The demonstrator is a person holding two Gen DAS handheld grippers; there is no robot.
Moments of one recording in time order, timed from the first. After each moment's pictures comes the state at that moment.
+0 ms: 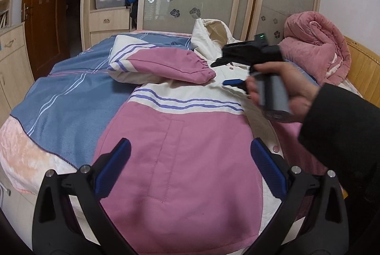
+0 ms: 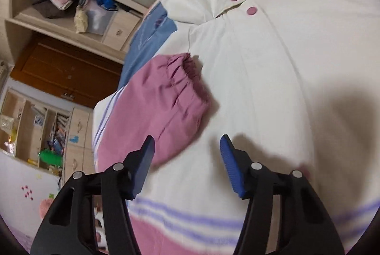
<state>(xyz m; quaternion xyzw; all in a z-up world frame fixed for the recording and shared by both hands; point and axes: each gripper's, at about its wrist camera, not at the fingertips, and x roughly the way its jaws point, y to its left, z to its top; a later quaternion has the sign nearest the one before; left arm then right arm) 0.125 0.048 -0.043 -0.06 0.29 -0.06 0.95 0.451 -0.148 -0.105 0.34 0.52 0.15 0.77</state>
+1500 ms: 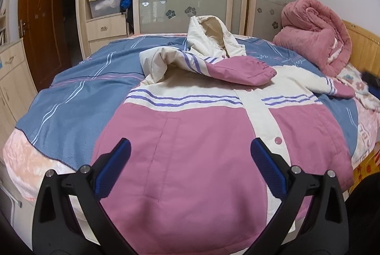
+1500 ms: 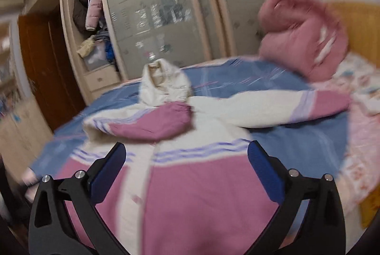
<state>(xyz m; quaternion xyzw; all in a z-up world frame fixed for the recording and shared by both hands) 0.122 0.022 -0.049 -0.01 0.28 -0.05 0.96 0.102 -0.279 0.027 0.04 0.23 -0.01 0.97</state>
